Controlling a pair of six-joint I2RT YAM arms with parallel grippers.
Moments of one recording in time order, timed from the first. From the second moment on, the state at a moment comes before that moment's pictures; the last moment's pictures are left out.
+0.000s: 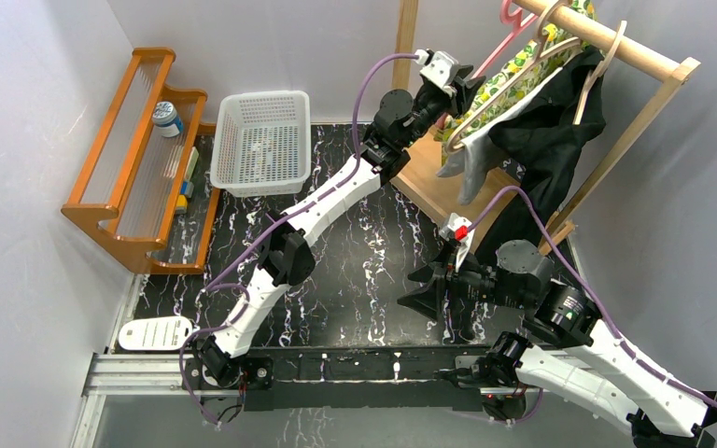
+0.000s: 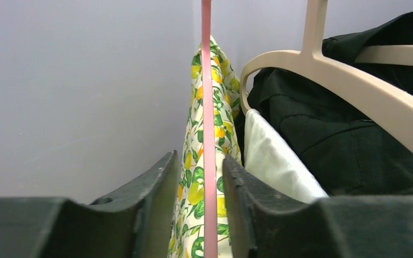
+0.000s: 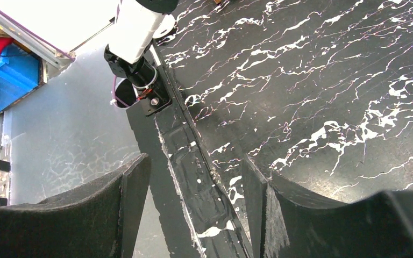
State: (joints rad) left arm -0.83 2.45 2.57 0.33 0.07 0.02; right arm 0.93 0.55 0.79 -0.48 -0.36 0.28
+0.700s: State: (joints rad) left arm -0.84 1.95 2.14 0.30 0.03 0.04; right arm 0.93 0.59 0.79 -0.47 -0.35 0.26
